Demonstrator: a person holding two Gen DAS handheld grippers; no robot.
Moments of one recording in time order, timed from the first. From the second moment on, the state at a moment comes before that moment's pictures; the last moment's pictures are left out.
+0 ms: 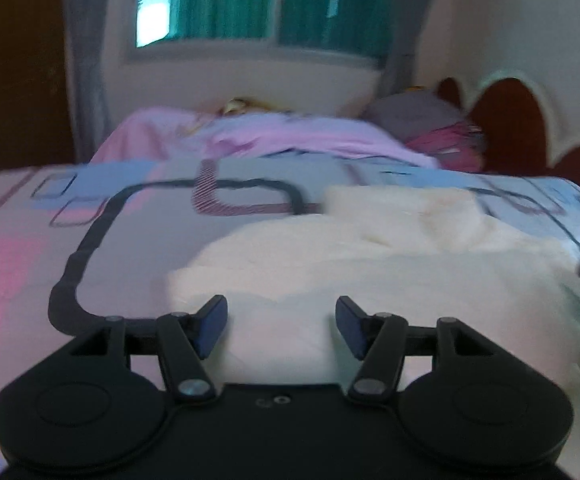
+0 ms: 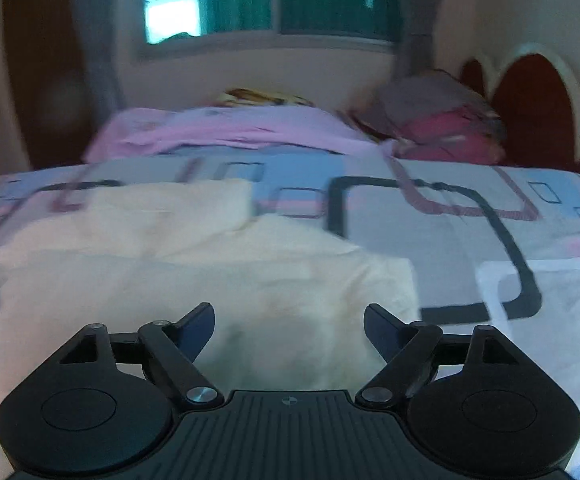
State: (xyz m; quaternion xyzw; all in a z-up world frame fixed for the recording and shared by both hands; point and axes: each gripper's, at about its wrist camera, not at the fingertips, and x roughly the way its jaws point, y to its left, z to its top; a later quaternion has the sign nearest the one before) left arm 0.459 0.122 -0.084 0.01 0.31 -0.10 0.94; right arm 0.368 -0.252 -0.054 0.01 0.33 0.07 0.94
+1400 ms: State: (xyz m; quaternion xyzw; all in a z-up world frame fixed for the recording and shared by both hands) left arm 0.203 0.190 -0.110 -0.08 0.42 -0.02 0.90; right arm 0.123 -0.409 -0.102 0.22 0.44 0.05 0.87
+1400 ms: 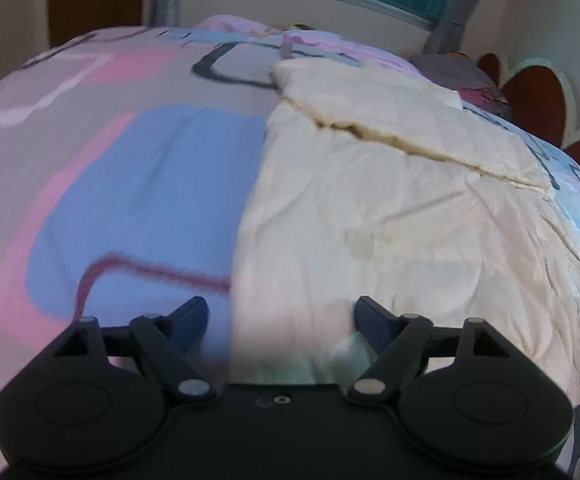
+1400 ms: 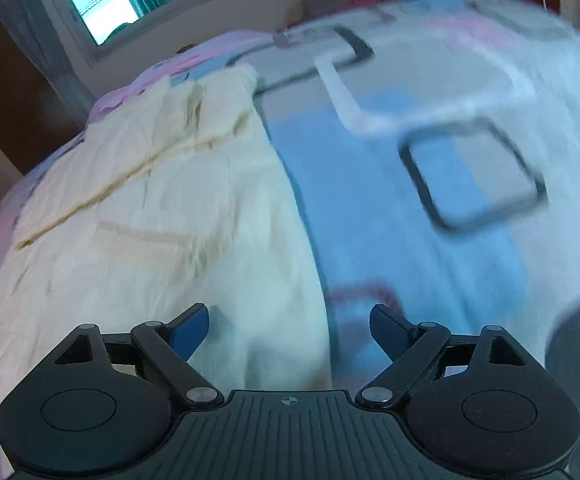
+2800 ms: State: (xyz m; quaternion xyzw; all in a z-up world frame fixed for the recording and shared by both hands) left arm 0.410 0.204 0.005 -0.30 0.22 -0.12 0.92; right arm 0.353 -0.415 0.037 0.36 0.21 0.19 0.89
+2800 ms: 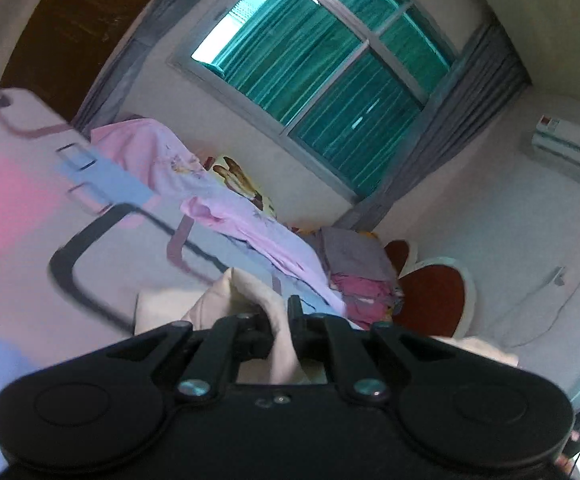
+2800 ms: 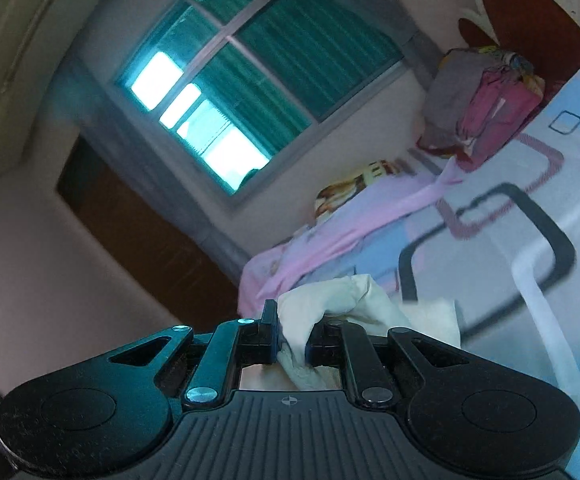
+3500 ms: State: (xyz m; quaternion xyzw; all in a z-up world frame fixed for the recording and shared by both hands) left arm 0.617 0.226 -0.095 -0.20 0.39 -0.11 0.89; right arm 0.543 -0.410 -0.073 0.24 0.35 0.11 0.90
